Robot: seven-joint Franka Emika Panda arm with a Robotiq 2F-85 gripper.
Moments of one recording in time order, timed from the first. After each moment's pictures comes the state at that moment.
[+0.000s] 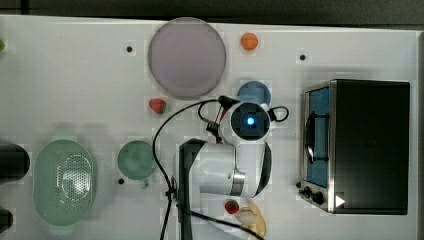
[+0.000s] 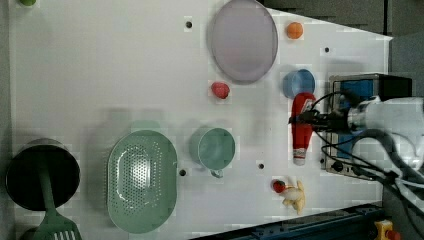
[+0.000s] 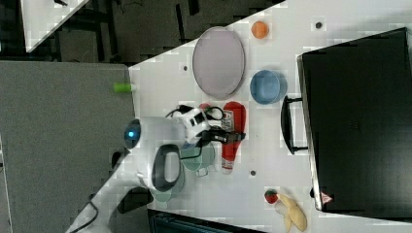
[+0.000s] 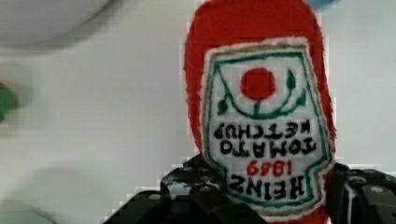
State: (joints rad) arm -0.19 0.19 0.10 -2.38 0.01 0.89 -0.54
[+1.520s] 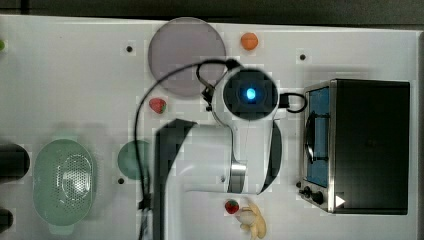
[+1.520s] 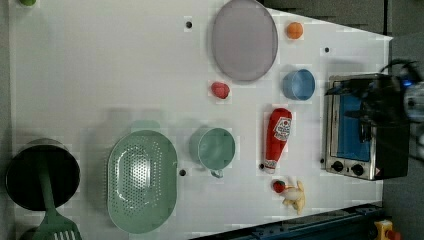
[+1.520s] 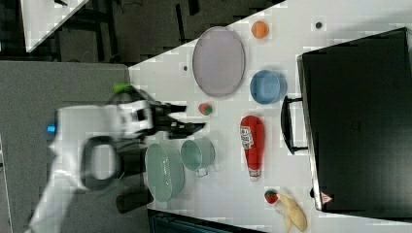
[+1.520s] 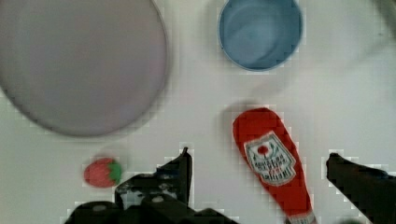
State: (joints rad) arm -0.19 0.01 0.14 -2.10 0.01 0.53 -0.16
